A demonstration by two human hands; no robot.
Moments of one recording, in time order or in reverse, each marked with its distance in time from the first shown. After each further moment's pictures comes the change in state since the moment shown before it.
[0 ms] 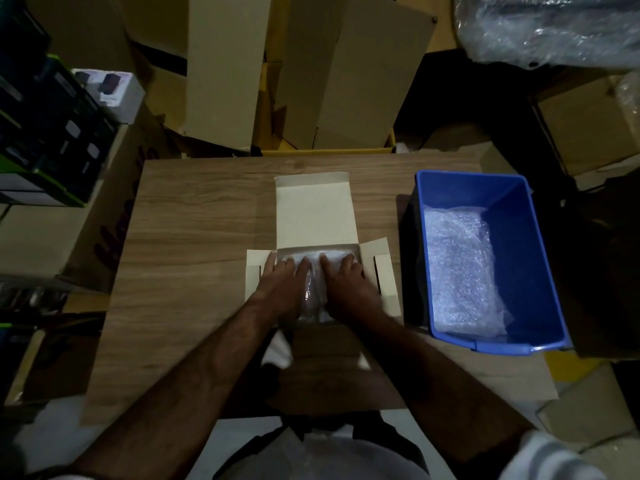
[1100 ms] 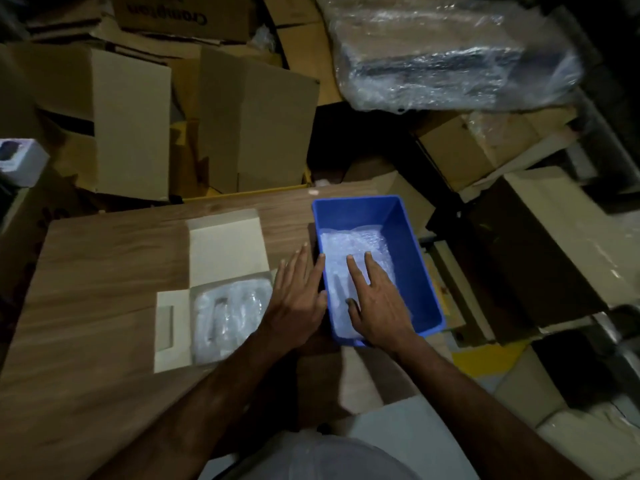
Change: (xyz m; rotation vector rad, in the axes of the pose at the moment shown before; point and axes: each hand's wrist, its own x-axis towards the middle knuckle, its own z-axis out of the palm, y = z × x) left_hand 0.004 0.171 -0.073 -0.385 0.724 0.243; right_hand -0.119 0.173 -0.034 0.090 0.572 0.076
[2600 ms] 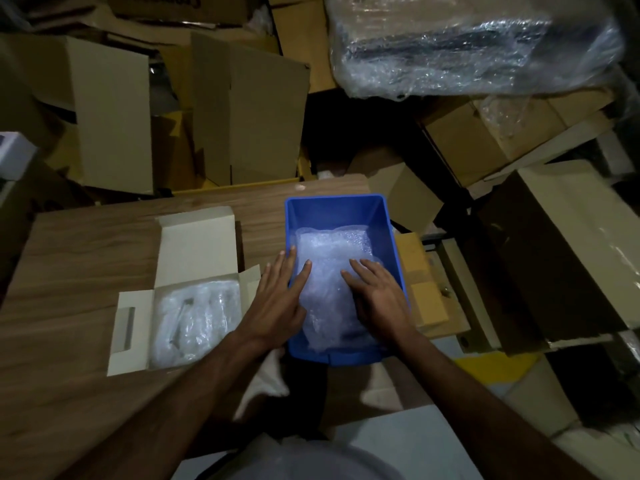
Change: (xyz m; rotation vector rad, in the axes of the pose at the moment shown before) left_hand 0.037 0.023 0.035 -0.048 -0.286 -0.129; right_hand 0.026 0.105 -0.003 0.009 0.075 -0.232
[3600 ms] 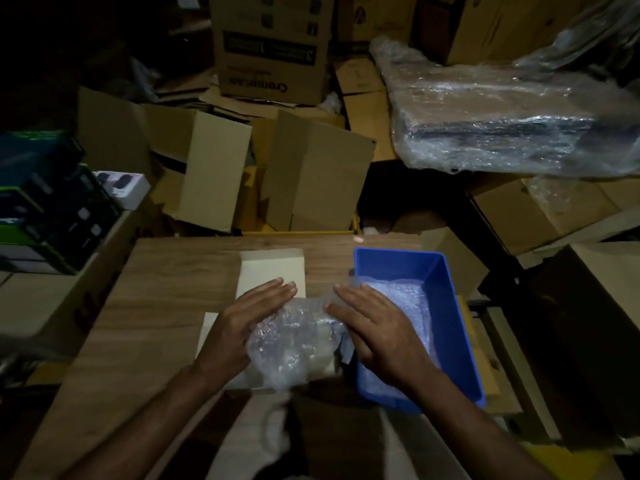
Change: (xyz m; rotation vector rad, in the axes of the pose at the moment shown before) left_hand -0.115 -0.082 -0.138 -0.355 0.494 0.269; right_hand 0.045 -0.155 -0.070 0.191 0.232 -0.492
